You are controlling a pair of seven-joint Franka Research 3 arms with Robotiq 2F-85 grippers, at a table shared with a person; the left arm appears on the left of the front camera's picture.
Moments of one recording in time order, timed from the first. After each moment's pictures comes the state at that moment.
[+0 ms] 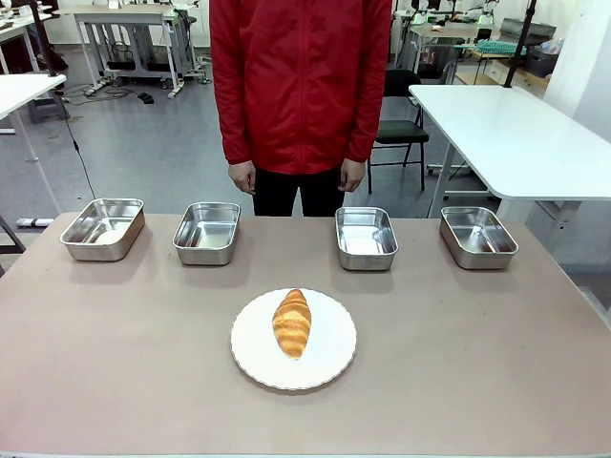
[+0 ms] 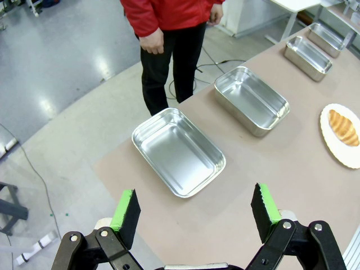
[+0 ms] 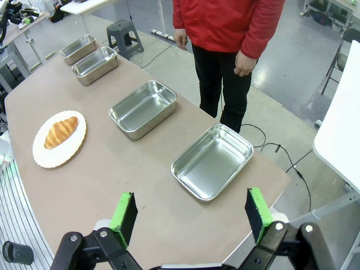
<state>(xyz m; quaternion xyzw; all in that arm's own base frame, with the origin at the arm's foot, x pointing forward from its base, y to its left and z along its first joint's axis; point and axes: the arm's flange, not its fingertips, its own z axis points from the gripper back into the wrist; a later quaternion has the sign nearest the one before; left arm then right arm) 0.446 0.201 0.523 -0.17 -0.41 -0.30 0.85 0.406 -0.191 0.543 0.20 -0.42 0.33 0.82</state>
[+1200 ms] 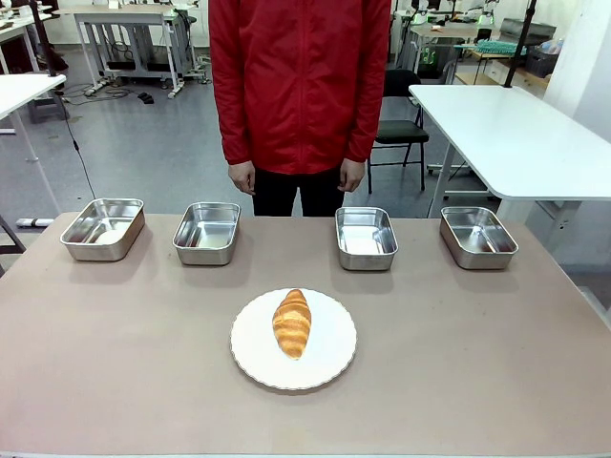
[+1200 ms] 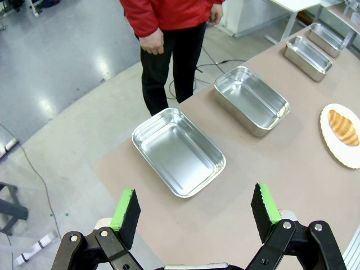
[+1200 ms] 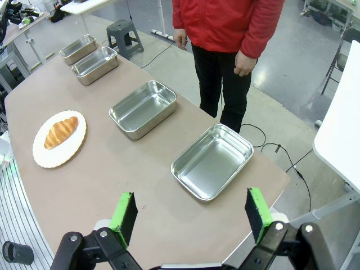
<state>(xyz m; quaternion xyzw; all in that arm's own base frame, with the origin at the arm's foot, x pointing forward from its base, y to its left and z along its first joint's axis) 0.446 0.201 0.523 -0.17 -0.41 -0.30 0.85 0.406 -0.191 0.543 0.20 -0.42 0.33 0.82</state>
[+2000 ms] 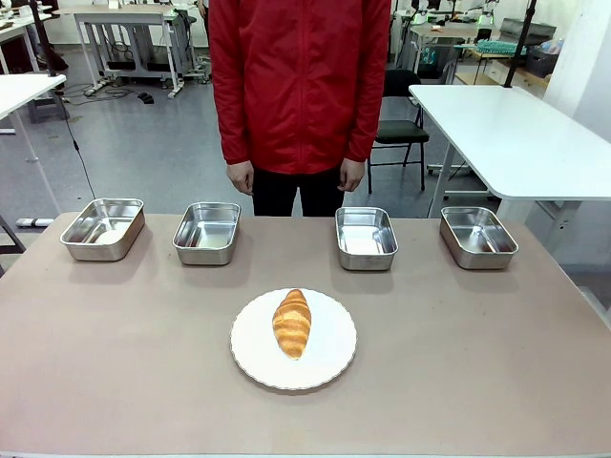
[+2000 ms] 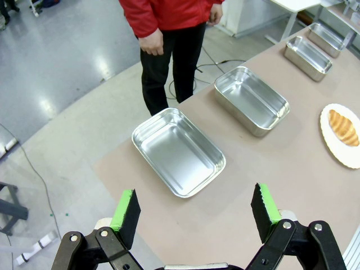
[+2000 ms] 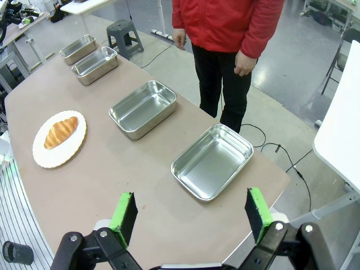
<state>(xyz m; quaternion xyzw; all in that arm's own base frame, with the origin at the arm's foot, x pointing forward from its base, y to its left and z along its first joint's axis) 0.446 0.201 0.523 -0.17 -0.41 -0.30 0.85 0.406 -0.191 0.543 0.20 -0.42 0.33 0.82</state>
